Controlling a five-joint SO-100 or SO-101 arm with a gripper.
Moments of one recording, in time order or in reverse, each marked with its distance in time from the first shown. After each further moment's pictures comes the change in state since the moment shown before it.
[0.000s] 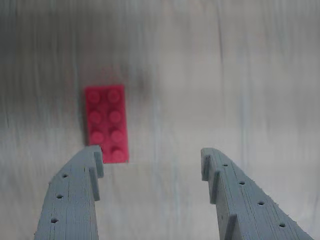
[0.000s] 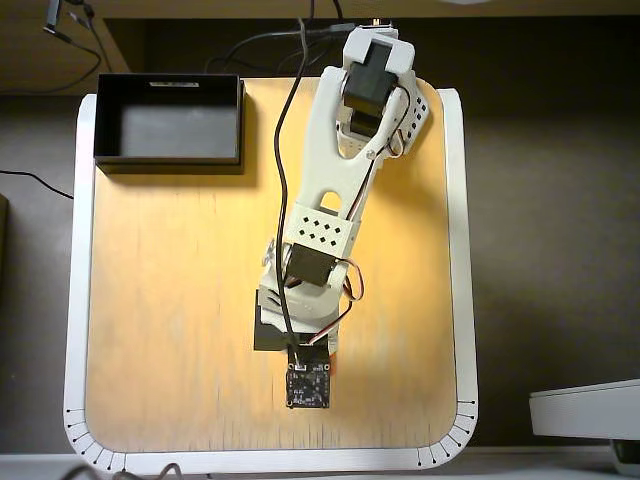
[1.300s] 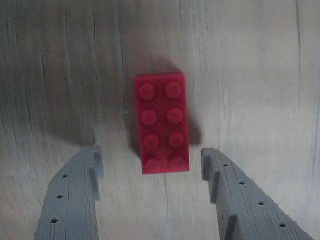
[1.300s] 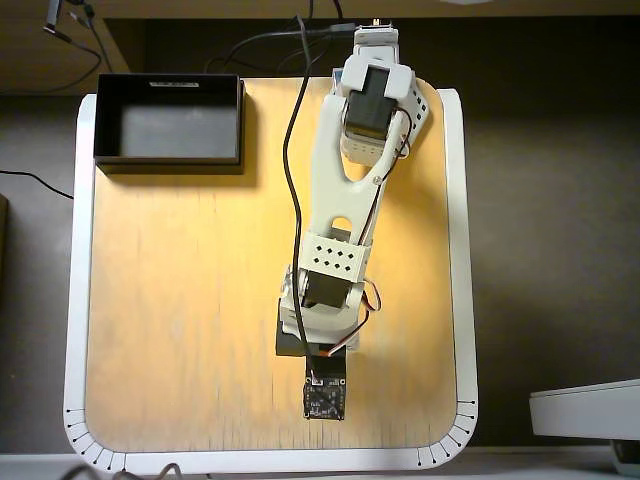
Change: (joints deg) arm -4.2 -8.6 0.0 -3.0 -5.9
